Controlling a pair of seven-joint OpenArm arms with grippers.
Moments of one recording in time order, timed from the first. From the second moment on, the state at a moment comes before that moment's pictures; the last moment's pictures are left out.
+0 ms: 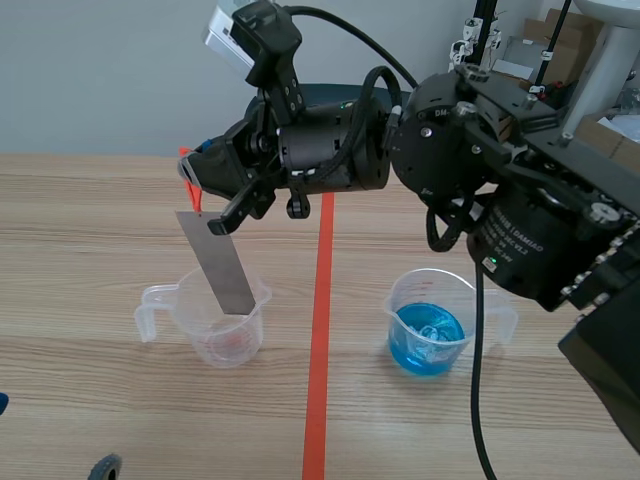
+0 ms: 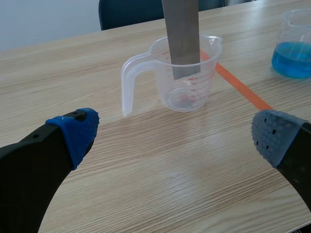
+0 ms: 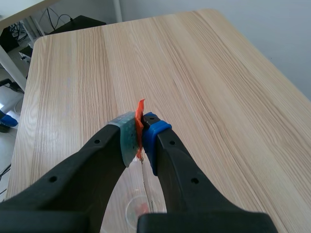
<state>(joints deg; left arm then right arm) 47.0 -15.4 -8.0 81.0 7.0 -18.6 -57.3 21.3 9.8 -31.7 83.3 26.3 43.2 -21.1</state>
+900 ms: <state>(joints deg) 47.0 -15.4 -8.0 81.0 7.0 -18.6 -57.3 20.2 9.8 -36.7 83.3 20.5 43.4 -16.8</state>
